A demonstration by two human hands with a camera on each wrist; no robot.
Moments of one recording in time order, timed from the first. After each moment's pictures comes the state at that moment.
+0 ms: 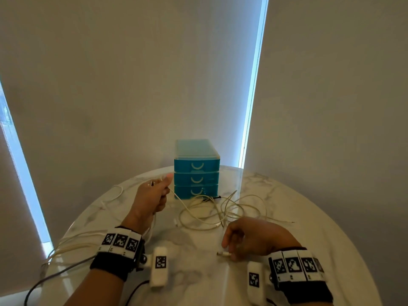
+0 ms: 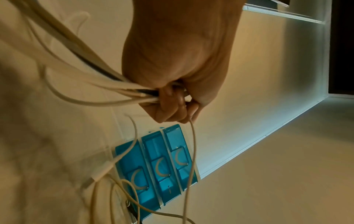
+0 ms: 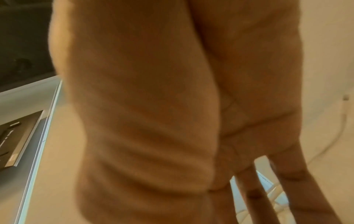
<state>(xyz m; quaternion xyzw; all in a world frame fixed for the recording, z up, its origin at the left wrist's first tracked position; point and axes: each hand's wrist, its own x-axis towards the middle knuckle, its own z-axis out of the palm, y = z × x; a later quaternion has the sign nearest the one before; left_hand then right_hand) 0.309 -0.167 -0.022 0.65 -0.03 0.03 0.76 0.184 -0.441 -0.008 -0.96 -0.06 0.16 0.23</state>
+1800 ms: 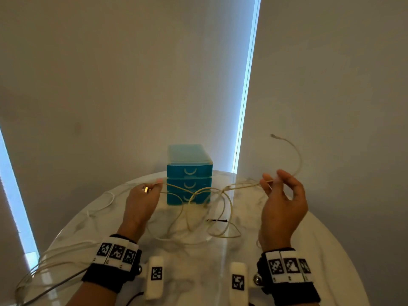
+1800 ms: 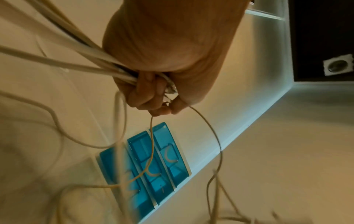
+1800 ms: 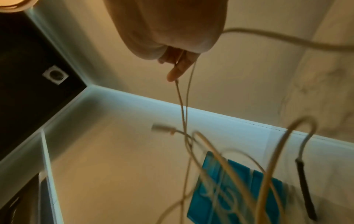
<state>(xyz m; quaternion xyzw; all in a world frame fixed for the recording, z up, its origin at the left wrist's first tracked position) 0.308 -0.171 -0.022 0.75 0.01 0.18 0.64 0.186 -0.434 0.025 -0.44 0.10 -0.53 0.72</state>
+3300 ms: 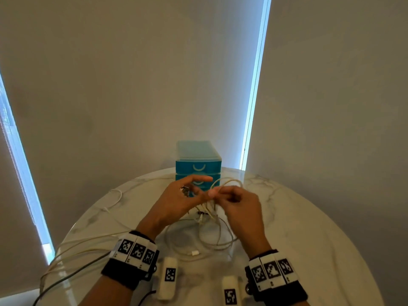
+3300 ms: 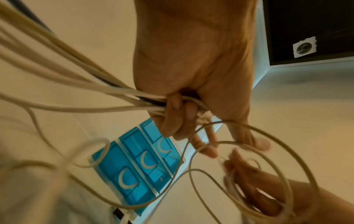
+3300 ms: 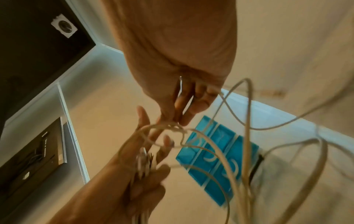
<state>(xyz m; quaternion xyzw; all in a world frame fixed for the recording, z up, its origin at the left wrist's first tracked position) 0.265 -0.203 0.004 0.76 -0.28 0.05 0.58 0.203 -0.385 -0.004 -0.76 -0.01 -0.27 0.60</state>
